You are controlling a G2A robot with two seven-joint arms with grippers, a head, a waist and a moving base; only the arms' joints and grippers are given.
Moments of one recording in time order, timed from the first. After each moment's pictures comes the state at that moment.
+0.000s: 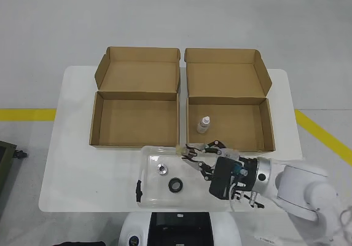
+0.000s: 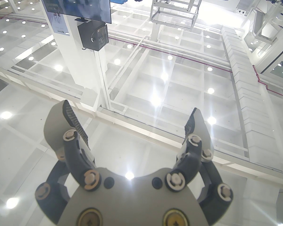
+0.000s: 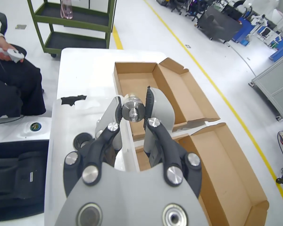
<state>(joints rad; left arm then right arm) -0.37 -0.34 -0.25 -1.16 3.07 0.41 0.06 -1.32 -1.01 1.27 -2.28 -1.14 -0.72 0.34</state>
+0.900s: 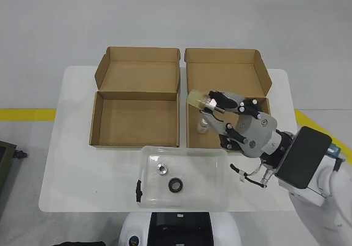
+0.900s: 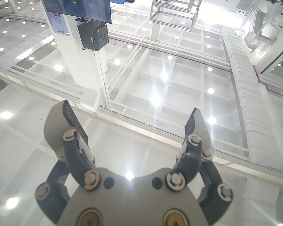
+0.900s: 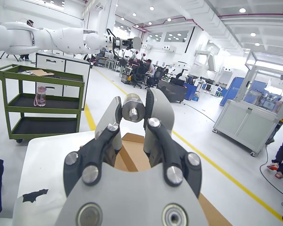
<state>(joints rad) -0.37 -0.34 -0.25 -1.16 3.07 0.41 0.06 -1.17 -1.06 1.28 -2.25 -1.07 -0.51 -0.07</state>
